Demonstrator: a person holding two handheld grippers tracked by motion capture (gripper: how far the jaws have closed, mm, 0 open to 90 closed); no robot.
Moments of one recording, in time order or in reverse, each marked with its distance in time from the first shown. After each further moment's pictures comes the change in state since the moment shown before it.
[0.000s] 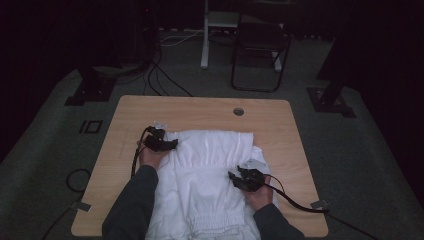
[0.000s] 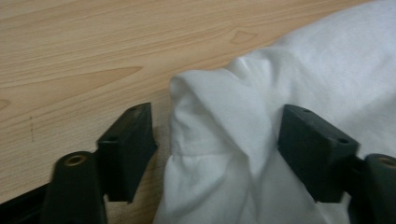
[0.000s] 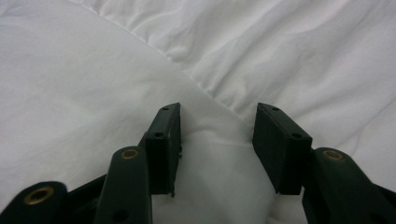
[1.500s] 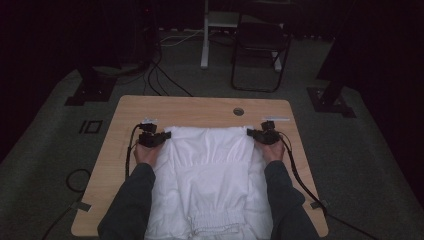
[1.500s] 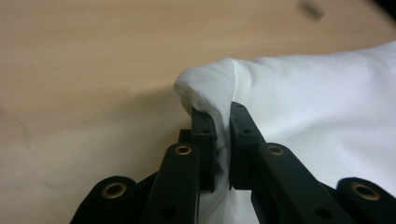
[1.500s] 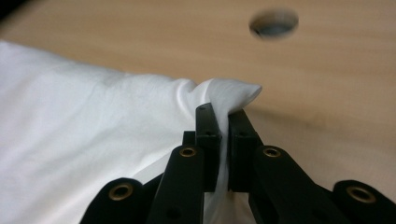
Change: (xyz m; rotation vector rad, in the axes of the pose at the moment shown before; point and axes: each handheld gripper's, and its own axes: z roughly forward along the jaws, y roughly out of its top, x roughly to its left) left arm 0.017 0.018 -0.039 -0.142 -0.173 -0.155; right arm -0.139 0.089 0.027 -0.081 0.058 0.271
